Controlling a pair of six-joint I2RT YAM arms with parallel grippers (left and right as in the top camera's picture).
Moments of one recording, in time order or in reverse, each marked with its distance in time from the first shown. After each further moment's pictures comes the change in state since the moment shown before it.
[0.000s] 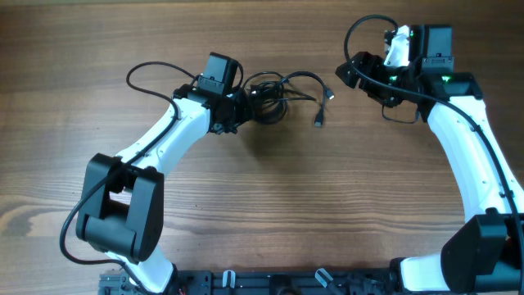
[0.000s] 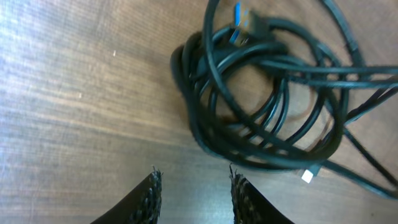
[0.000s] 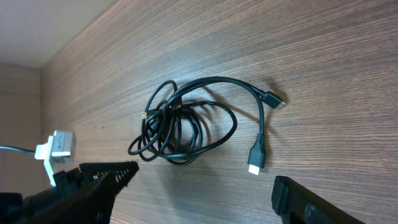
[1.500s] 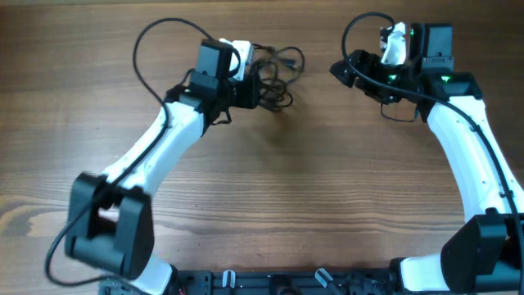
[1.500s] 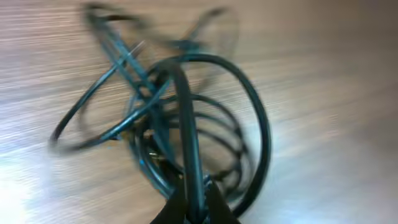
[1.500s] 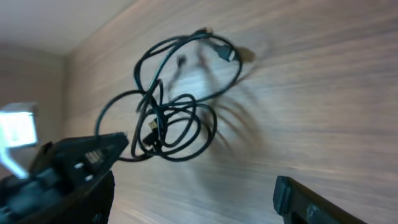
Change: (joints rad) left arm 0.001 -0.095 -0.003 0.219 0.092 0.556; right arm 0.007 0.000 0.000 0.038 -0.107 -0.031
